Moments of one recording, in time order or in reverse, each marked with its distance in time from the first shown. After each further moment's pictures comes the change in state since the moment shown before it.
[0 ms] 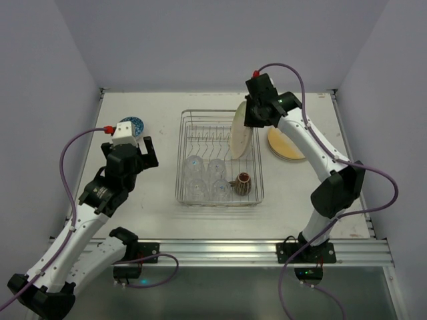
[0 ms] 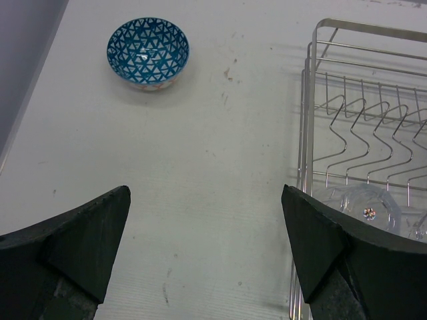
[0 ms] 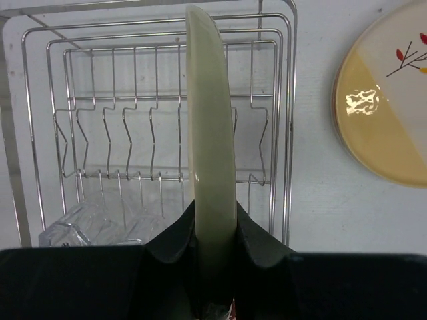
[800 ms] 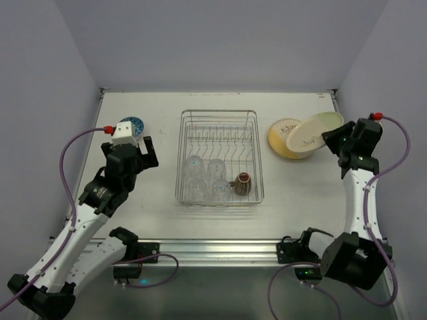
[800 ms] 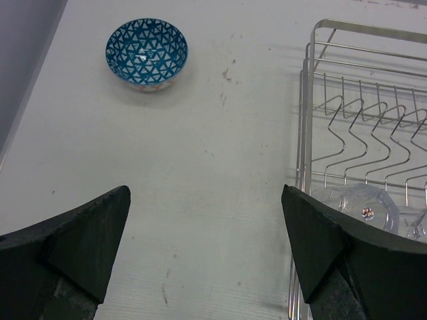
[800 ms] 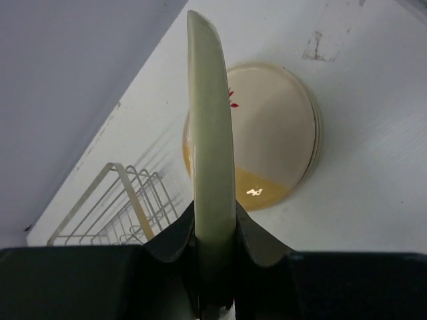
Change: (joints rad) left arm 0.000 -0.002 0.000 0.002 0.003 0.000; right arm -0.769 -0.673 -0.760 0.474 -0.279 0.183
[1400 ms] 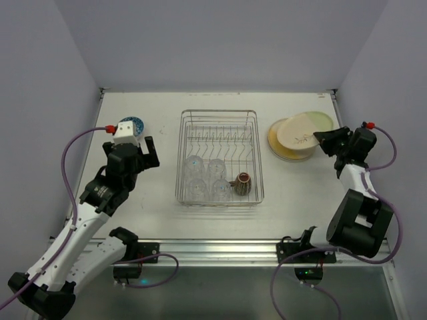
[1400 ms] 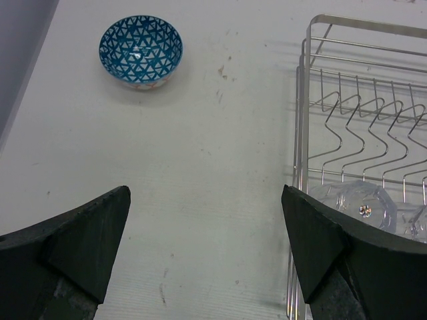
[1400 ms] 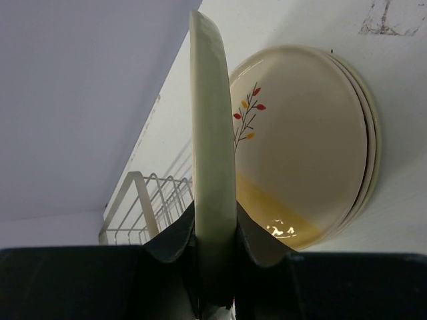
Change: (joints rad) left arm 0.000 0.009 0.000 0.002 0.015 0.000; right arm -0.156 0.238 -0.296 0.604 -0.376 0.207
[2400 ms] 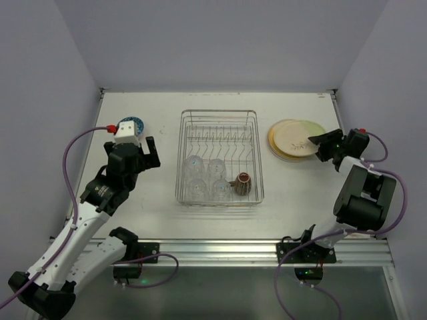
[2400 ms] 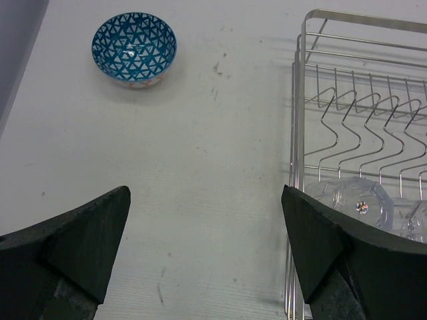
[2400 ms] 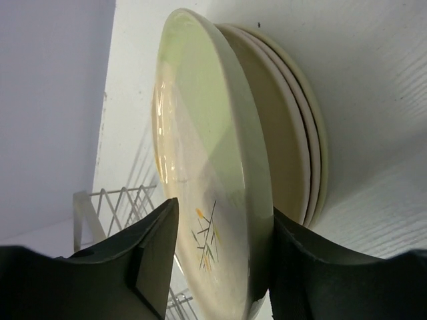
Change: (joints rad) left arm 0.000 0.008 0.000 0.002 0.018 0.001; right arm -0.007 0.261 0.037 0.019 -0.011 0.010
